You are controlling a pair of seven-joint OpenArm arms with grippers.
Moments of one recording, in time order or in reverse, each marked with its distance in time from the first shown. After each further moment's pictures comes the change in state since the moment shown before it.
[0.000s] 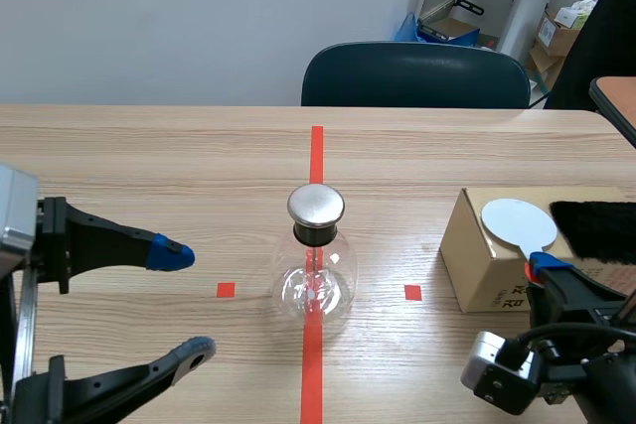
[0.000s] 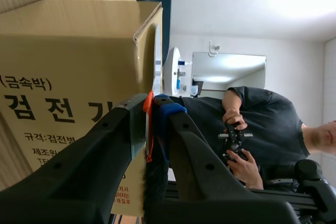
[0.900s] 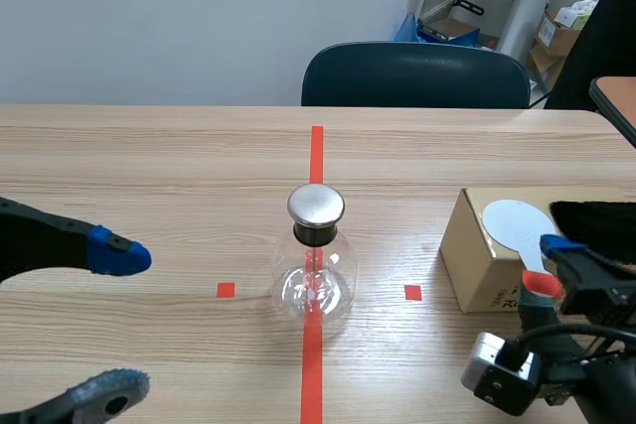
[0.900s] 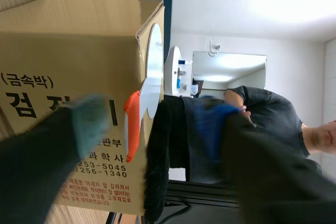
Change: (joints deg) left arm 3.0 -12.5 0.0 7.5 -0.9 -4.9 -12.1; right arm 0.0 0.0 0.0 0.0 -0.4 0.0 -0.4
